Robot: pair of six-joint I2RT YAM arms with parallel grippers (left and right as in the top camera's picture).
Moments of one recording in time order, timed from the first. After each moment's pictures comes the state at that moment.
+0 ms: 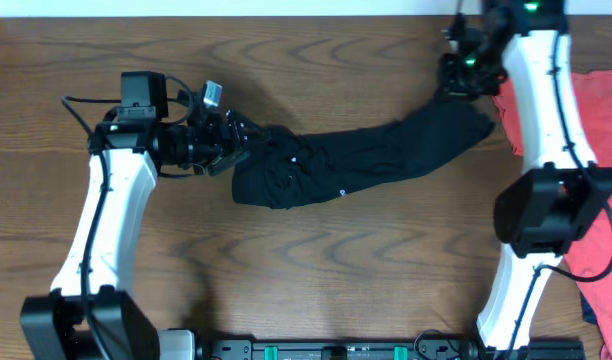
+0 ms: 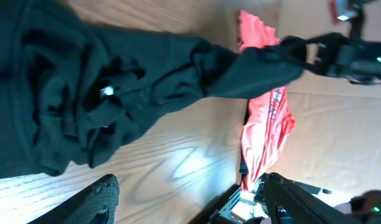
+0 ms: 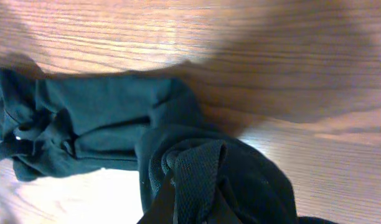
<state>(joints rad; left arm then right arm) 0.04 1.53 1.22 -0.84 0.93 -0.35 0.06 2.19 2.21 -1.43 -0.24 0.06</state>
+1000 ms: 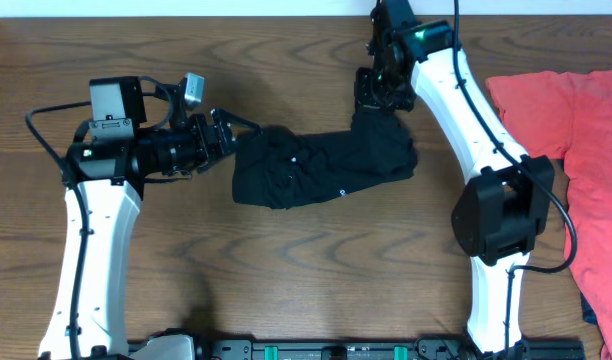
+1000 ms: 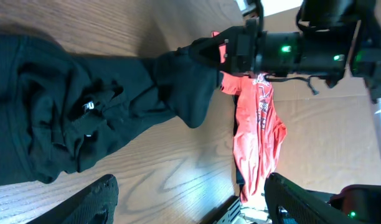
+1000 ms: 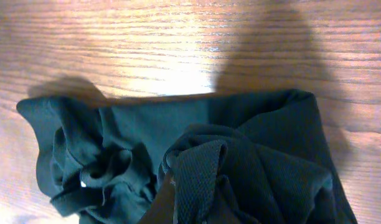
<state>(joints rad) 0.09 1.37 1.22 -0.83 0.95 -0.35 0.34 2.20 2.07 -1.18 -0.19 0.43</state>
